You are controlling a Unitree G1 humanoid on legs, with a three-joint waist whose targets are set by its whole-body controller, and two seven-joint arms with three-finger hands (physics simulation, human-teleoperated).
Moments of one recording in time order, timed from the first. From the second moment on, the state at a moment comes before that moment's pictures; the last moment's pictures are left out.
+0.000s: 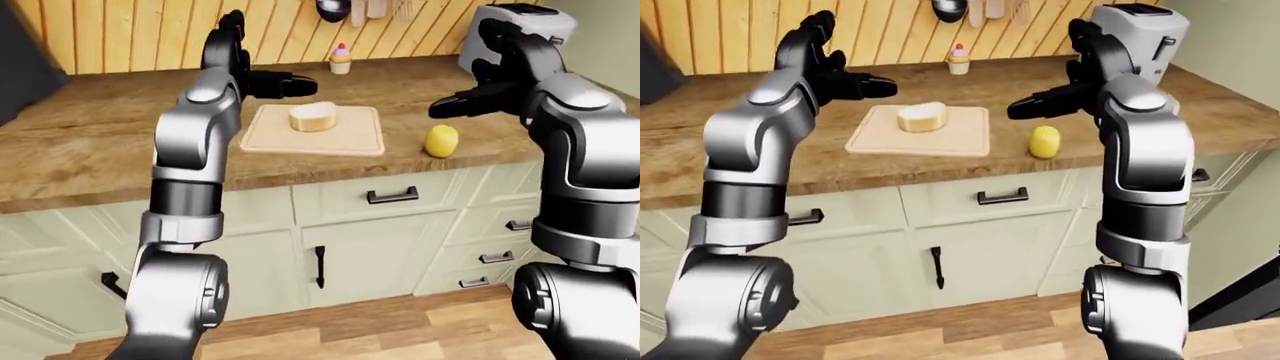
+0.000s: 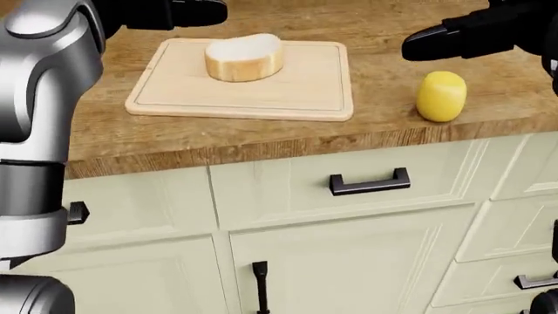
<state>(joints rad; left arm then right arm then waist) -1.16 0.24 0.11 0.38 -0.14 0.71 0.08 -1.00 -0.48 -0.19 0.10 -0.03 0.94 0.27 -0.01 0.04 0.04</state>
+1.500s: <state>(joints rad) -1.16 0.29 0.13 0.42 -0.13 0.70 0.06 -0.93 -0.68 -0.19 -0.17 -0.31 1.04 0.73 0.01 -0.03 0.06</state>
